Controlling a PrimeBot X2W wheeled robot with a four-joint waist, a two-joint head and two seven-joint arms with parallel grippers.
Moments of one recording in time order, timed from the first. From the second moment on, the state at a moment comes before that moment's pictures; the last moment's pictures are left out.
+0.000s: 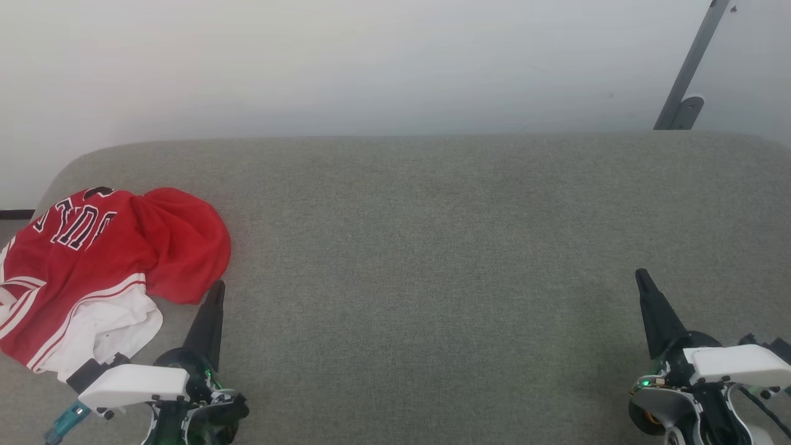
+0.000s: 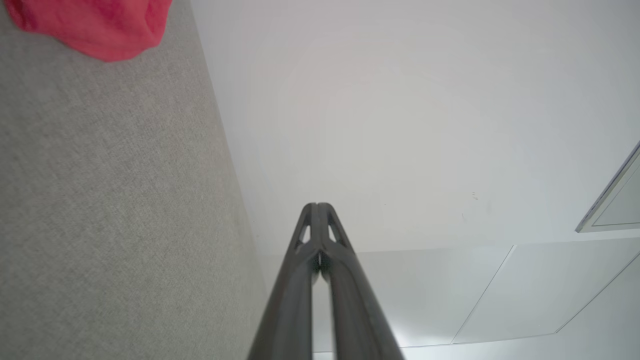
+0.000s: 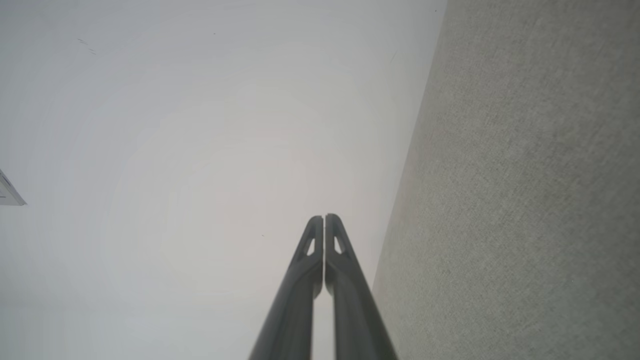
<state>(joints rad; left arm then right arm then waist) -0.10 0.05 0.11 0.25 -1.62 -0.13 0.11 -0.11 -0.05 -0.11 0.24 1.61 0.13 0.11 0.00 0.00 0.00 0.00</state>
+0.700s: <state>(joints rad) -0.06 0.05 0.11 0.30 -1.61 -0.13 0.11 -0.06 -0.05 -0.11 0.29 1.61 0.13 0.11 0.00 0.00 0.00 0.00</state>
